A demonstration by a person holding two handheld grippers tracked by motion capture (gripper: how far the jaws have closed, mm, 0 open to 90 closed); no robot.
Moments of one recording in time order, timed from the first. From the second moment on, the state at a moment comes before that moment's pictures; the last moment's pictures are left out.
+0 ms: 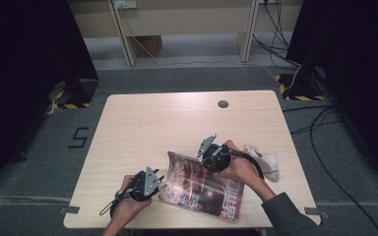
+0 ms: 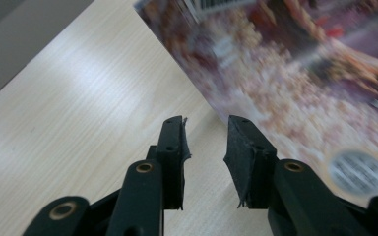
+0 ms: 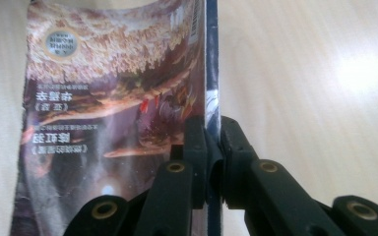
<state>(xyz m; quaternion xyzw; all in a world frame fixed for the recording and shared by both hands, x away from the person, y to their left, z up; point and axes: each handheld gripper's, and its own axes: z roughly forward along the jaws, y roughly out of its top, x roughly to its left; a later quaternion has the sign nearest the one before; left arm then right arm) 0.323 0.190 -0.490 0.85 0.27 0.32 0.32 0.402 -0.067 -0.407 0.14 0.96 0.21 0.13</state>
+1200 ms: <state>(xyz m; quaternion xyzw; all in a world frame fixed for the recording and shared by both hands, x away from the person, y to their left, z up) 0.322 0.198 -0.504 0.85 0.36 0.24 0.31 0.426 -0.042 -0.344 0.13 0.93 0.18 0.28</state>
